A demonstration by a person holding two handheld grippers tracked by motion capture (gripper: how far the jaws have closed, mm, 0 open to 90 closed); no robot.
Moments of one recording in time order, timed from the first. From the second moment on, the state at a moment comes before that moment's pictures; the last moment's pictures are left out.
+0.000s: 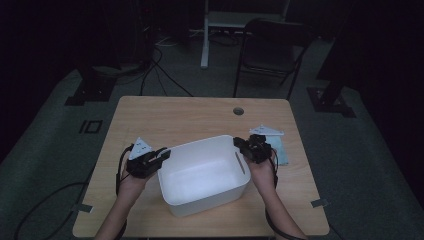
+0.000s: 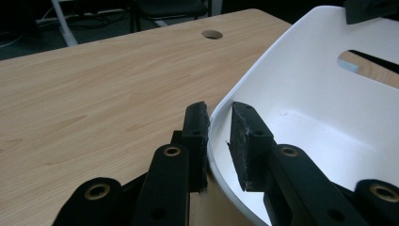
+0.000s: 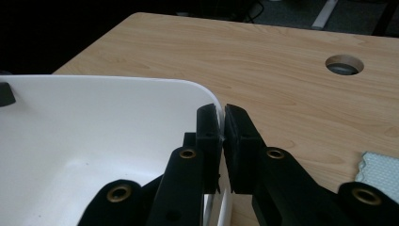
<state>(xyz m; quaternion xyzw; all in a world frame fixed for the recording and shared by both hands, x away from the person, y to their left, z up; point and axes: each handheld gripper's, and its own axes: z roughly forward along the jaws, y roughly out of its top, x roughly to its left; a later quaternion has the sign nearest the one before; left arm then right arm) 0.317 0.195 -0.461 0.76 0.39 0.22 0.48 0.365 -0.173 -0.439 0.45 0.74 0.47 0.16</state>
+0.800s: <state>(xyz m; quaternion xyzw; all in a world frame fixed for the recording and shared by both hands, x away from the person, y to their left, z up) 0.318 0.198 -0.465 0.75 0.39 0.21 0.50 0.353 -0.188 -0.429 0.43 0.73 0.51 0.15</state>
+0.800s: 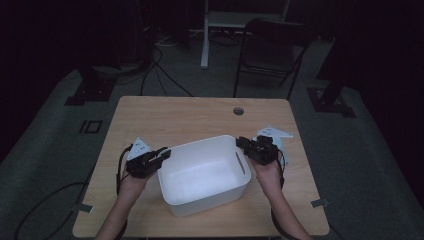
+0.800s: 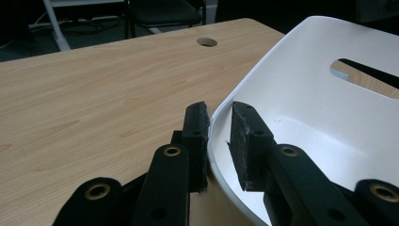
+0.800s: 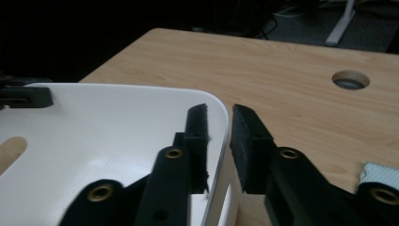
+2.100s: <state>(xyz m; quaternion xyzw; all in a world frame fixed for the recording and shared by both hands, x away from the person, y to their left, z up) 0.321 0.200 -0.465 0.74 0.39 0.19 0.51 0.412 -0.294 -0.490 0.56 0.67 0.44 0.22</state>
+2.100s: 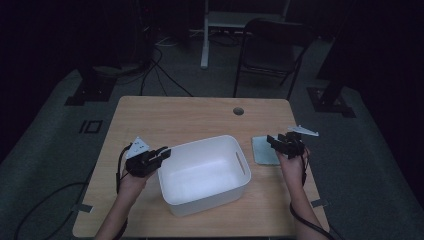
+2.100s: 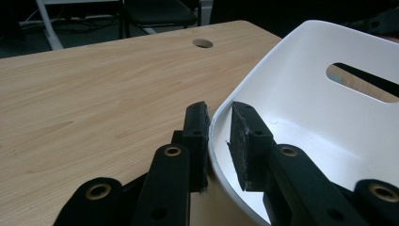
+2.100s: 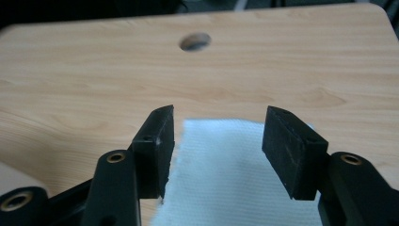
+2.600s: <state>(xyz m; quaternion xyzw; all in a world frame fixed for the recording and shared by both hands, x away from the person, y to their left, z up) 0.322 0.200 -0.465 0.74 0.39 0.19 0.51 0.443 -0.289 -0.533 0.58 0.70 0.36 0.23</state>
